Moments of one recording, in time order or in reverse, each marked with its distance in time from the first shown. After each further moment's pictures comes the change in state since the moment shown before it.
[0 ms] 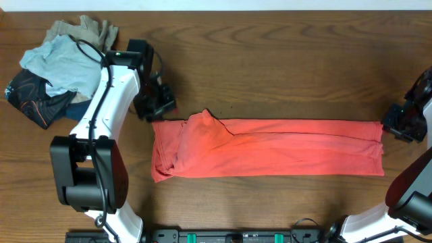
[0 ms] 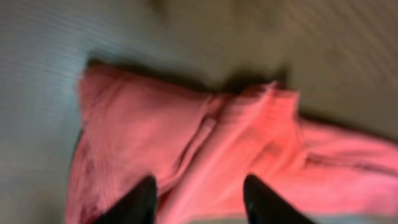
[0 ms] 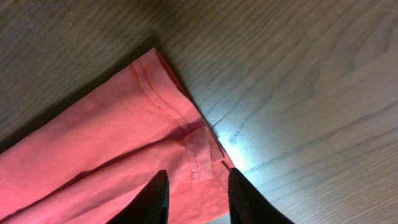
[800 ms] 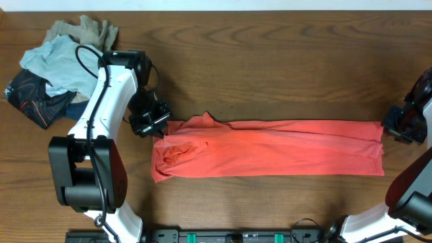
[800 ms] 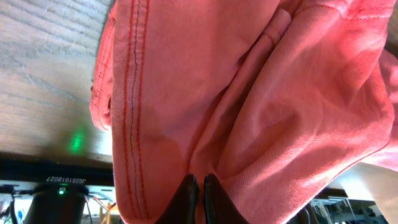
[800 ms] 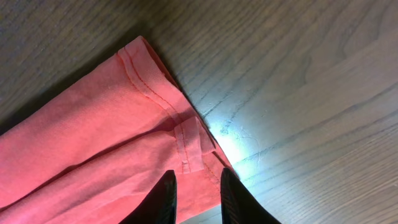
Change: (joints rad) left arm 0.031 0.000 0.001 -0.367 0.031 -0.005; right arm 0.000 0.000 0.000 -0.029 0.034 0.000
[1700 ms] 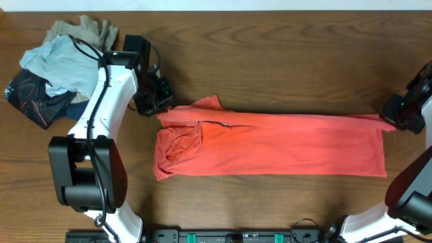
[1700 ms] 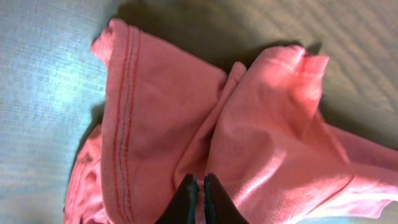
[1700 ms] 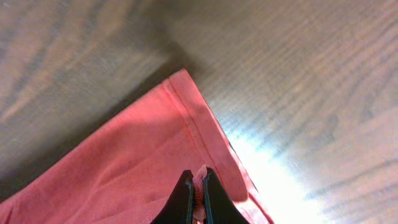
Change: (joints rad) left arm 0.000 0.000 0.000 0.357 0.000 -0.005; right arm 0.007 0.000 0.000 0.148 -0.086 0.019
